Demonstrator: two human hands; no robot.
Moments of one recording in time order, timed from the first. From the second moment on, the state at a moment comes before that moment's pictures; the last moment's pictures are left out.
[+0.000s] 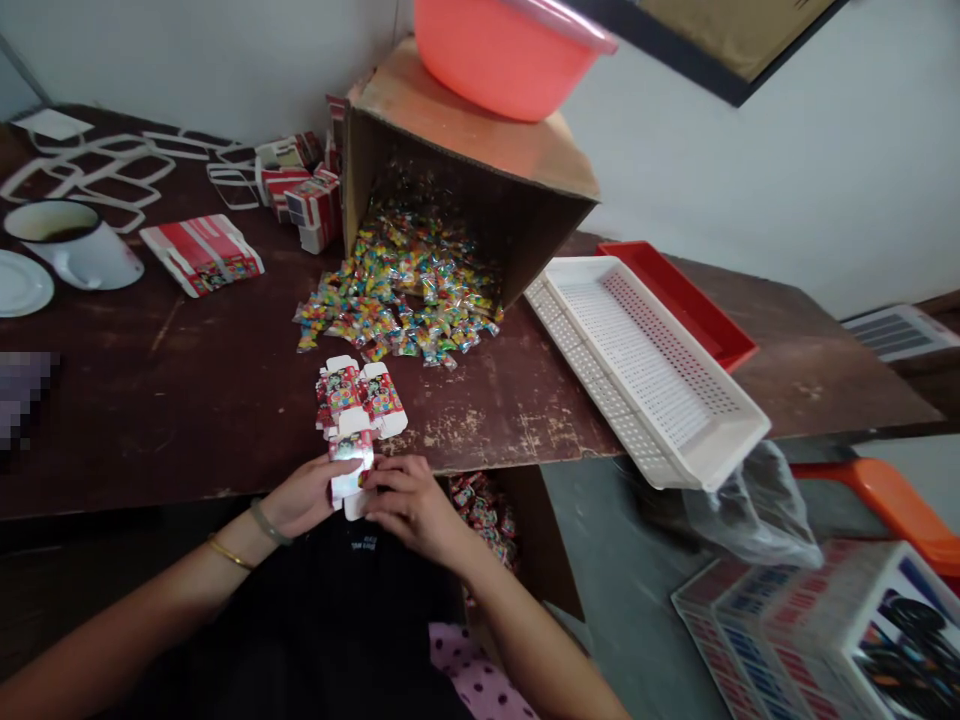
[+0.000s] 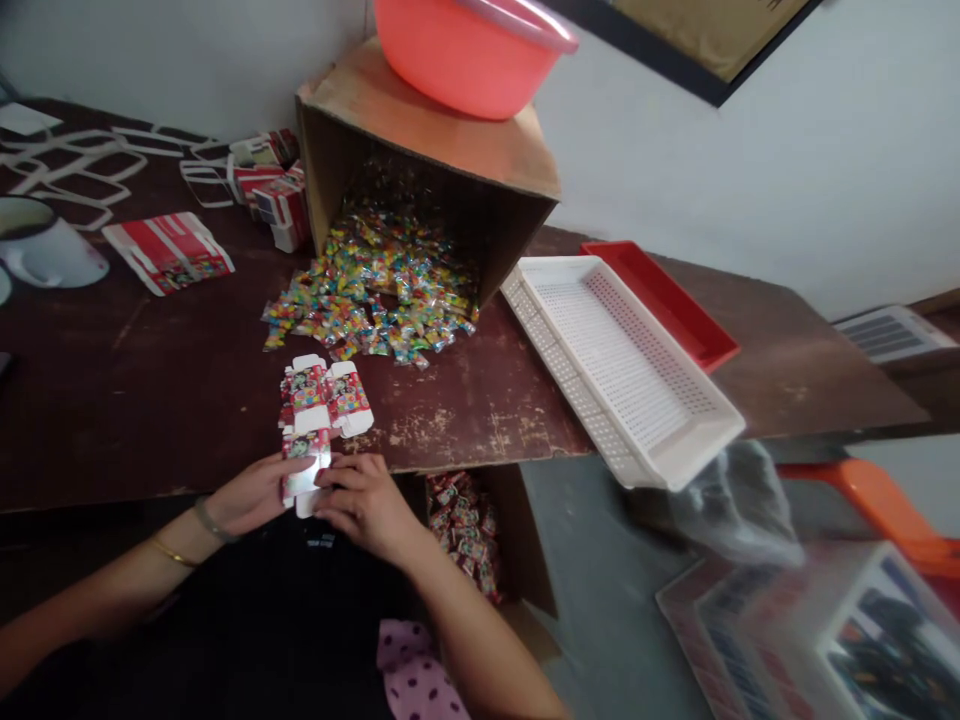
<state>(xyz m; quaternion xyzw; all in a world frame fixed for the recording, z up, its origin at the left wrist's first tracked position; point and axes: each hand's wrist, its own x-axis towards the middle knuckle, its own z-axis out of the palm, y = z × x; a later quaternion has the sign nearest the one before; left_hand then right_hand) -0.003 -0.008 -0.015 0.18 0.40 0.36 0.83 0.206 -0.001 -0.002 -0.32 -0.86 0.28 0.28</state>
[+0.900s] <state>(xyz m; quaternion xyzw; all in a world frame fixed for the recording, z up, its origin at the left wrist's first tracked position) 0.012 -0.035 0.015 0.31 0.54 0.27 0.73 0.166 -0.053 -0.011 -0.51 -0.72 0.25 0.41</state>
